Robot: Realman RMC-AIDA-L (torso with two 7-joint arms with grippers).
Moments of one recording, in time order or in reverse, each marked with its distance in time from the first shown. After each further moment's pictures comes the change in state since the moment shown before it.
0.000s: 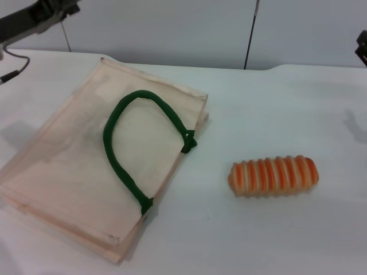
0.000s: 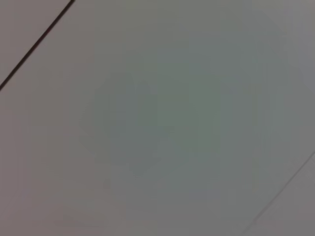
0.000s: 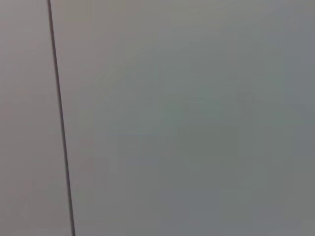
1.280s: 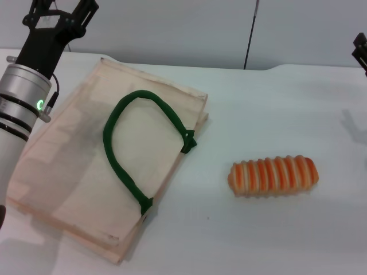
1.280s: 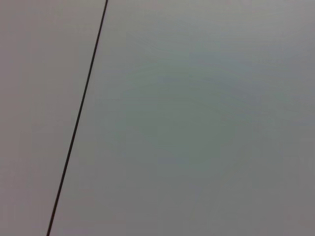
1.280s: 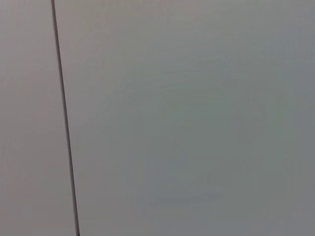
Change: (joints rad) left arm 0.137 -0.140 -0.011 0.526 -0.711 -0.087 1.381; right arm 0.000 0.004 -0.008 0.000 -0.002 -0.004 -0.002
